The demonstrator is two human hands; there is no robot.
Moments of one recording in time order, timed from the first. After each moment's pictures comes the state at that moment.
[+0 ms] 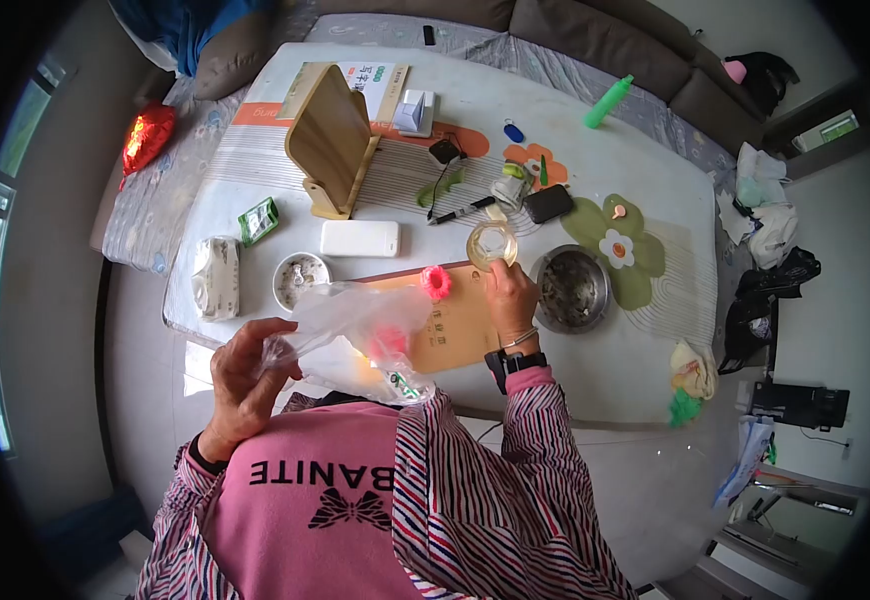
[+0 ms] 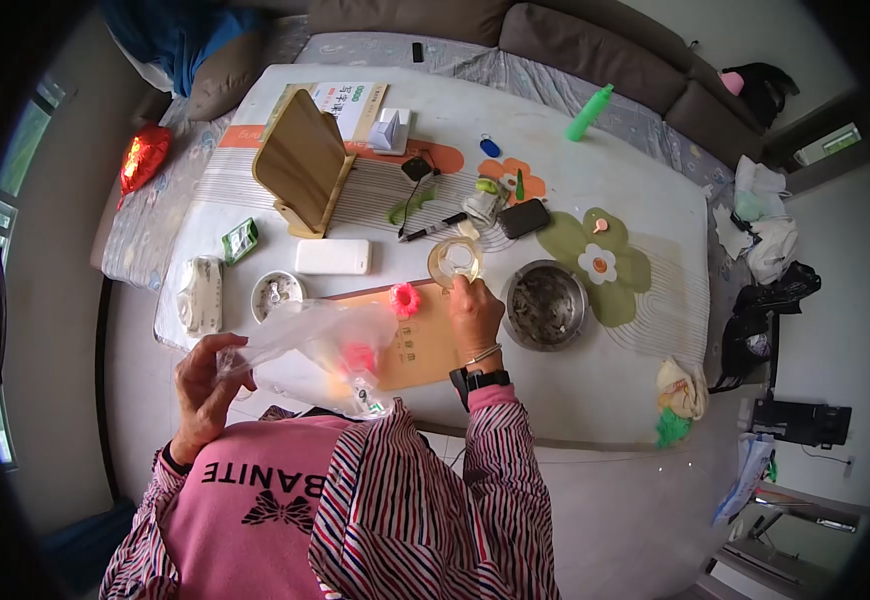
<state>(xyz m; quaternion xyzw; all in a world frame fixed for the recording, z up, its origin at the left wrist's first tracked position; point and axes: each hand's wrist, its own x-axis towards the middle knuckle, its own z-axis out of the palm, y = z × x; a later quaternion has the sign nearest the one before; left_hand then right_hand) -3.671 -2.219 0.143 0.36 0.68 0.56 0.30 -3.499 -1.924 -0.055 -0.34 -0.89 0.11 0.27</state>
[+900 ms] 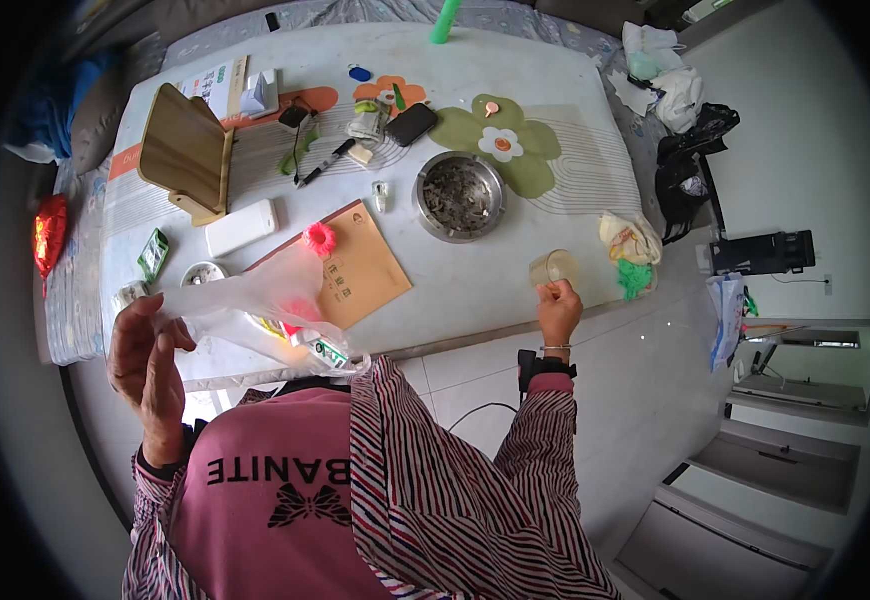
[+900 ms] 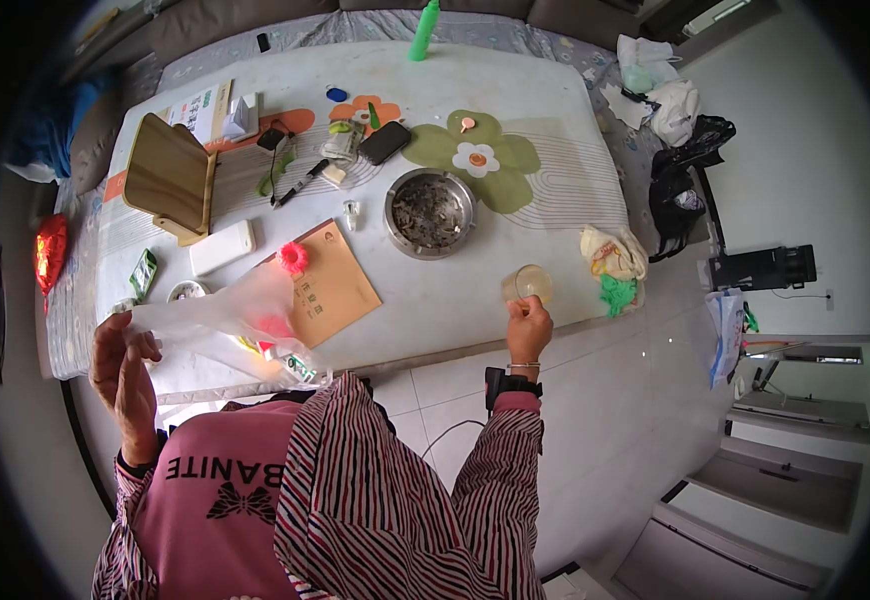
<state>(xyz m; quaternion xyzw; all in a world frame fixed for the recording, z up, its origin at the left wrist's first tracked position) -3.666 -2.194 0.139 0.42 0.56 0.67 0.25 -3.211 -1.959 -0.061 -0.68 -0.65 0.15 0.29</state>
